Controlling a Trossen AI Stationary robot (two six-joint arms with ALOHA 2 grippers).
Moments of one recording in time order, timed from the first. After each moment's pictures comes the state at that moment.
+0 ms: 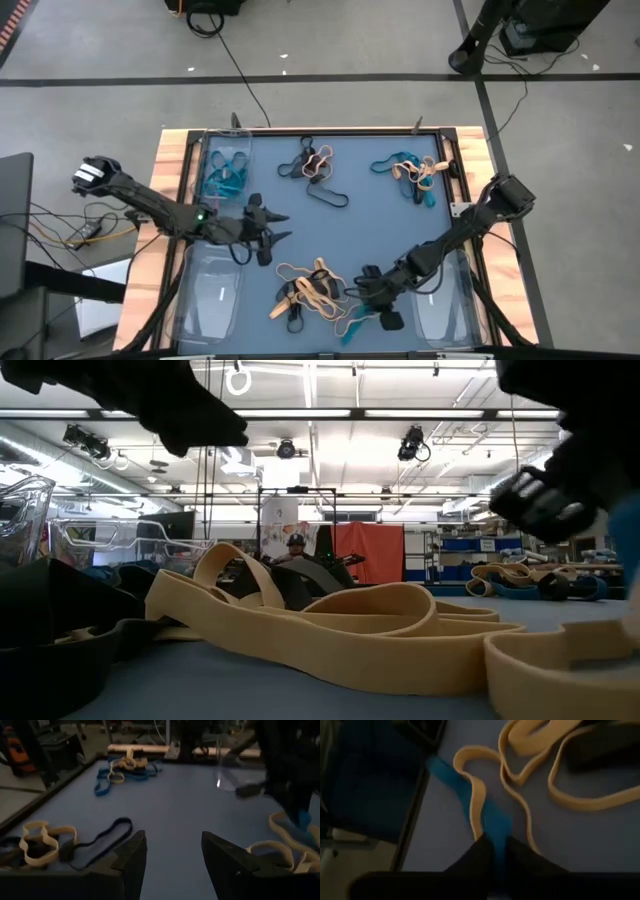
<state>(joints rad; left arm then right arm) -0.37 1.15 0.54 0.25 -0.57 -0.20 0.57 1.72 0.88 -0.02 -0.13 0.50</state>
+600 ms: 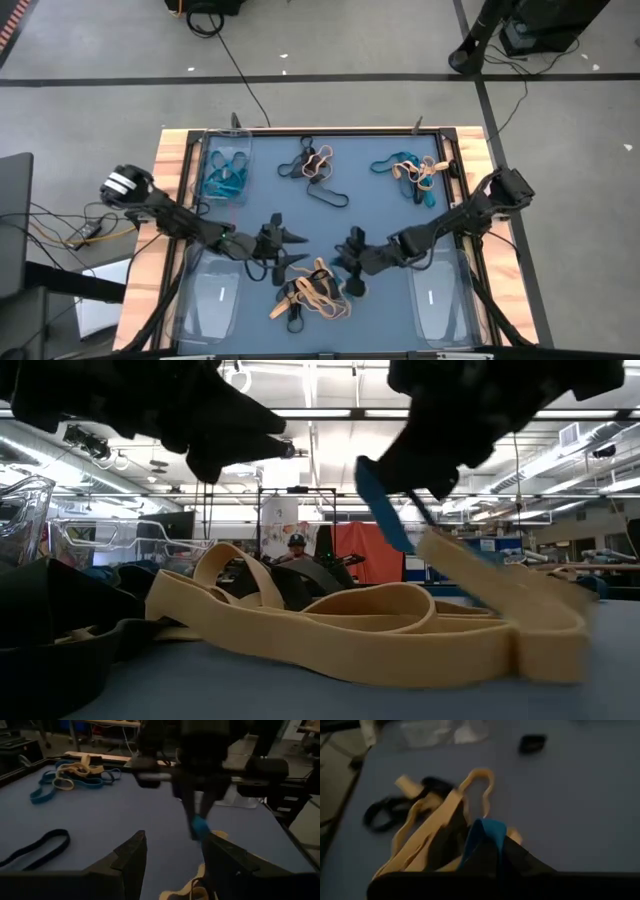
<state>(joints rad) -0.41 1.52 0.54 0.78 -0.48 -0.21 0.40 1.69 0.88 0.18 0.35 0.42</state>
